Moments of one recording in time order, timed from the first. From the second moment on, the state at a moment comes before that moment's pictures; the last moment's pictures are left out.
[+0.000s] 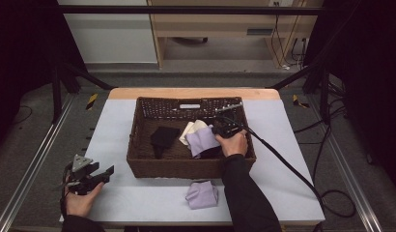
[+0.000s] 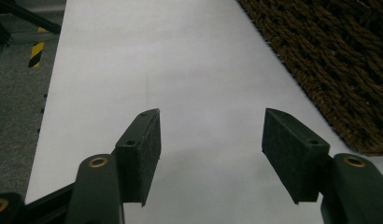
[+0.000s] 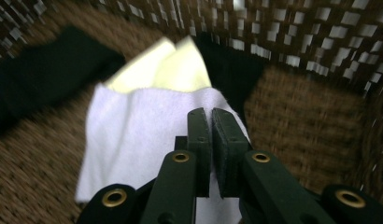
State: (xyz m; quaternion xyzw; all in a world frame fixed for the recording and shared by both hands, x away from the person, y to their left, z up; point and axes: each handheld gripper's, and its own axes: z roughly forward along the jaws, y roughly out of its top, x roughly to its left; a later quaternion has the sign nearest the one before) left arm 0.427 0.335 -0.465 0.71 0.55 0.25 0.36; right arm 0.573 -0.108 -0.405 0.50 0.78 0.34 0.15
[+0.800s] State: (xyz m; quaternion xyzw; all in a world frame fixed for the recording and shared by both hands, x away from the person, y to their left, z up) left arm 0.428 0.334 -0.466 0.71 0.55 0.25 0.35; right arm 0.534 -0.136 -0.338 0.42 0.72 0.52 0.19
